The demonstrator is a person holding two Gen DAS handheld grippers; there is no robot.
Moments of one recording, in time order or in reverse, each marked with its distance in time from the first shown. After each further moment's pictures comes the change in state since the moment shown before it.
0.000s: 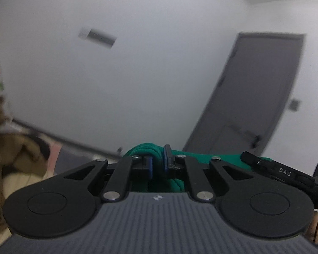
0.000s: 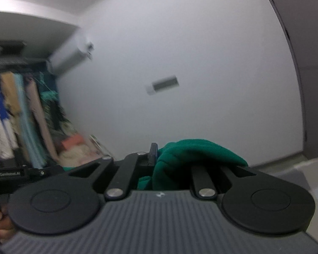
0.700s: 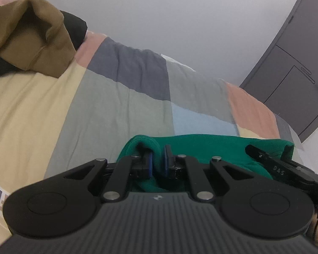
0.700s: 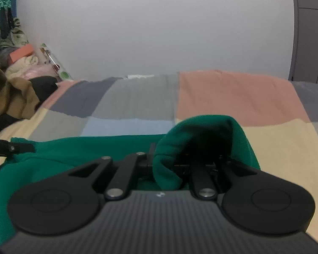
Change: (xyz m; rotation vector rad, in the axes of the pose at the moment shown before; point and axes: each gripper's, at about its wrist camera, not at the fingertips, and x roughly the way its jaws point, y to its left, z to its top) left arm 0.251 0.210 -0.175 -0.089 0.382 0.221; right arm 0.241 -0.082 -0.260 -0.125 0.411 -0.206
